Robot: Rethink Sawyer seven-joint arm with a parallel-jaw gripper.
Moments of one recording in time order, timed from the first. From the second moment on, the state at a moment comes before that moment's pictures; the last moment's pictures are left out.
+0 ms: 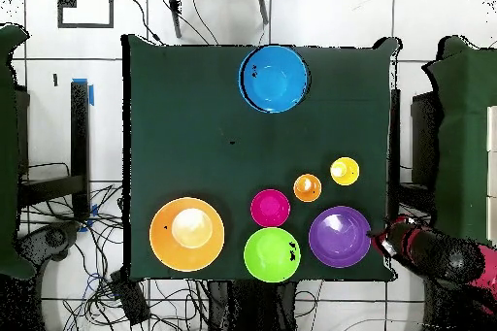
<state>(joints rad) -1.48 -0.58 0.75 1.86 -0.76 0.80 0.74</state>
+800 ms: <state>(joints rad) -1.47 -0.47 0.63 1.86 -0.76 0.66 0.74</state>
